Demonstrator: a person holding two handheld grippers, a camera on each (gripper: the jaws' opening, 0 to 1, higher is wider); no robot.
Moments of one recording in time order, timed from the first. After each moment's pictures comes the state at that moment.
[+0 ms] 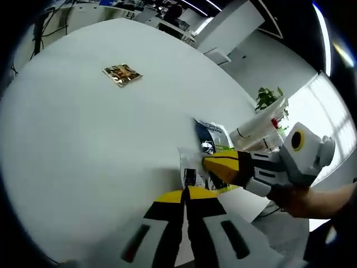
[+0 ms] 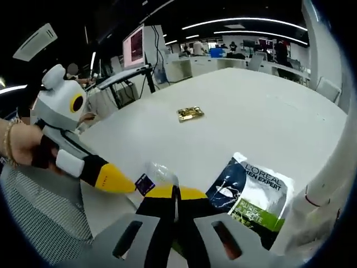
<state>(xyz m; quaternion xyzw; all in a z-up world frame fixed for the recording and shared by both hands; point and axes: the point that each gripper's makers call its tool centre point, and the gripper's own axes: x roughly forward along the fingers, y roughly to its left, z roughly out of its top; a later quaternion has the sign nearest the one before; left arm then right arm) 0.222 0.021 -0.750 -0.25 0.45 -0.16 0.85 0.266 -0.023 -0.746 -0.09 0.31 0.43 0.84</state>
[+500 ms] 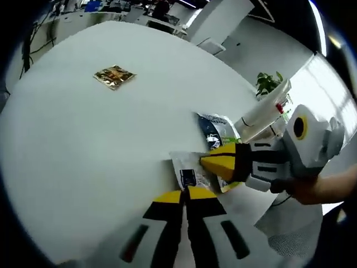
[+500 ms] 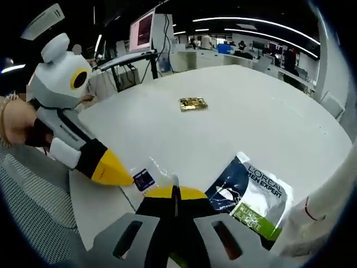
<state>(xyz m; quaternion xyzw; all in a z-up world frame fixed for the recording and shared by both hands) 0.225 0.018 -0.759 -0.17 0.45 -0.19 0.85 0.264 -0.022 -0.762 -0.16 0.32 0.43 0.83</state>
